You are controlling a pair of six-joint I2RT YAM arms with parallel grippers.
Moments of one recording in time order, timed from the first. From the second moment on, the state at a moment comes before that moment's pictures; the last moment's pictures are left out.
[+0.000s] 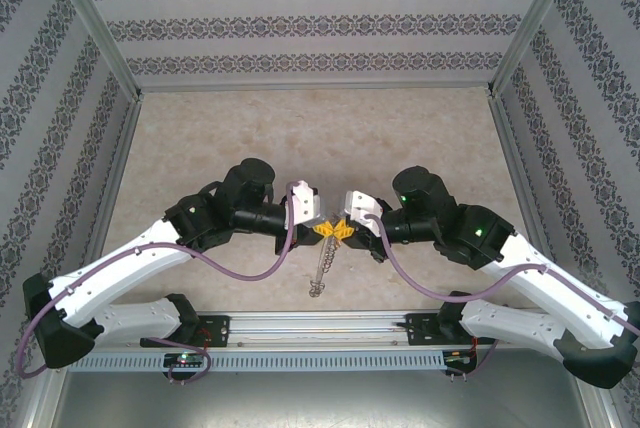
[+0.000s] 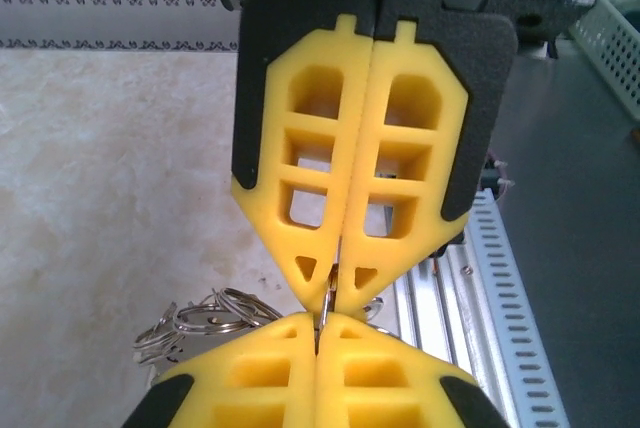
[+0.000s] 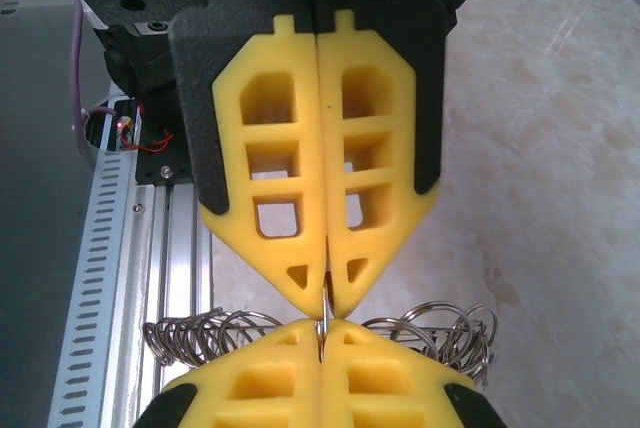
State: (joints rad) left arm -0.86 1.11 1.07 -0.50 0.58 0.31; right arm 0.88 0.91 1.05 -0.73 -0.45 -0.32
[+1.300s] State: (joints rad) left arm -0.77 0.97 0.88 -0.20 0.71 0.10; right arm 0.88 0.84 0.93 -0.51 -0.48 -0.19
